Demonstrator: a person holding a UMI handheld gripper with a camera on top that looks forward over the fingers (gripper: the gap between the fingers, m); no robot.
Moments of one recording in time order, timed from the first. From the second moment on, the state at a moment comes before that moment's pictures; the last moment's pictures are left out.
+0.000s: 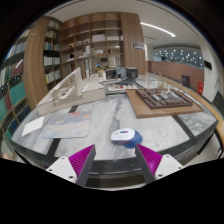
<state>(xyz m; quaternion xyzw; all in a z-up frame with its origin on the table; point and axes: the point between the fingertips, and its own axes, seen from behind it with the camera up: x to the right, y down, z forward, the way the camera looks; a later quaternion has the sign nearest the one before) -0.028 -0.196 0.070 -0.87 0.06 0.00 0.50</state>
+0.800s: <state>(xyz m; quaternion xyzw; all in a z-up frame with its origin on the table) 0.123 -0.032 -0.010 -0.88 0.06 0.02 0.47</state>
